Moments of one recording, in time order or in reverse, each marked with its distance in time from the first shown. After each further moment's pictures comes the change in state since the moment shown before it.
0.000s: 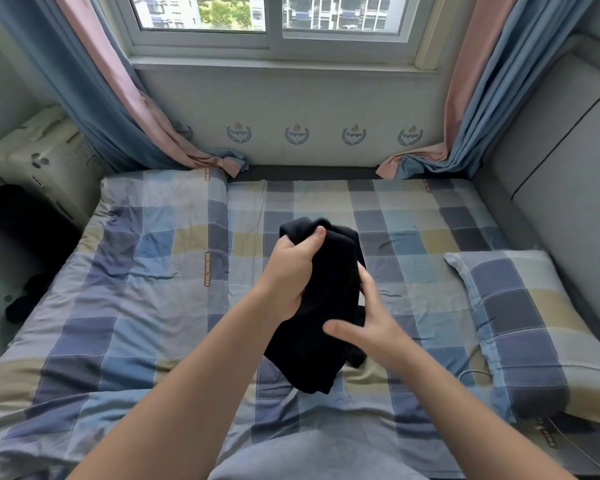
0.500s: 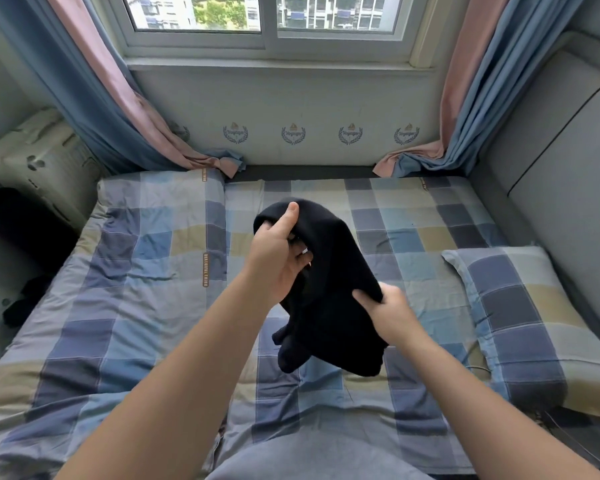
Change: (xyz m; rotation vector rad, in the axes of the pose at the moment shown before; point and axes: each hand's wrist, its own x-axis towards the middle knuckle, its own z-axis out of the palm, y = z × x) left_hand 0.008 0.018 -0.003 -0.280 0.094 -0.059; right_hand 0.023 0.028 -0.026 -0.120 0.293 0.152
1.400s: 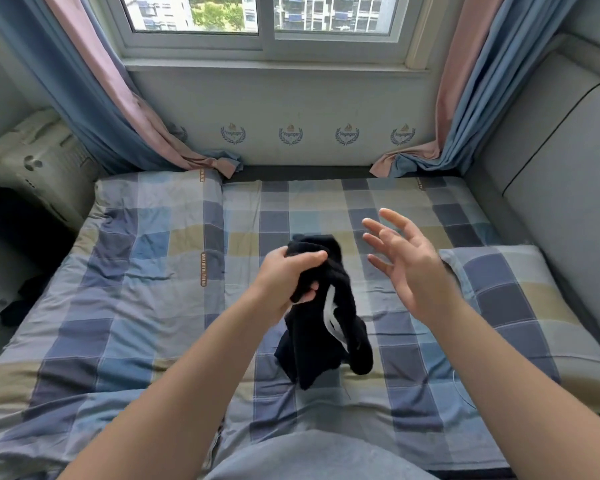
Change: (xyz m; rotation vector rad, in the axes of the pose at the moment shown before) left_hand -0.020 -0.028 -0.016 0.423 -0.070 -0.092; right_hand -0.011 -0.075 -0.044 0.600 -0.043 -0.130
